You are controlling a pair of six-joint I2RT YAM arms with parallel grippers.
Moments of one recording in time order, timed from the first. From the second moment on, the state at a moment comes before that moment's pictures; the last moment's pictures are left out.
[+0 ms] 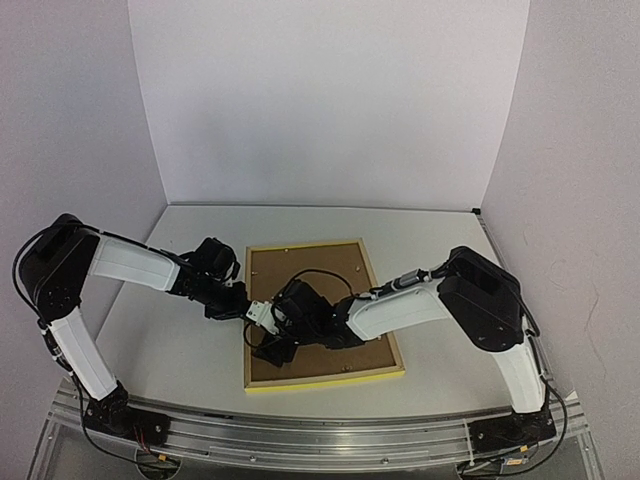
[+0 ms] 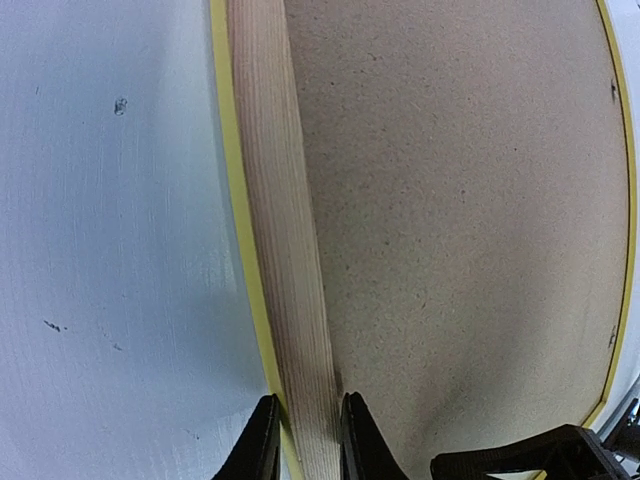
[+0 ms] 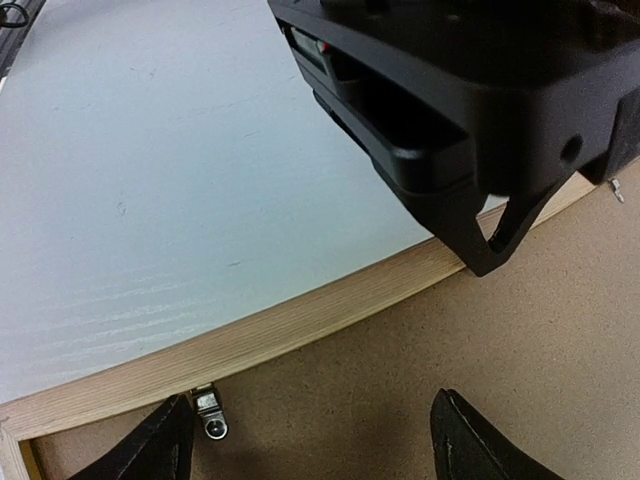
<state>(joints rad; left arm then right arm) -0.59 1.72 0.85 -0.17 0.16 -0.67 1.13 2.25 1.44 0.10 -0.06 -0.18</state>
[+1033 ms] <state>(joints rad) -0.58 1.66 0.74 -0.05 0.13 -0.79 1.17 2.31 1.48 0.15 0.36 0.36</state>
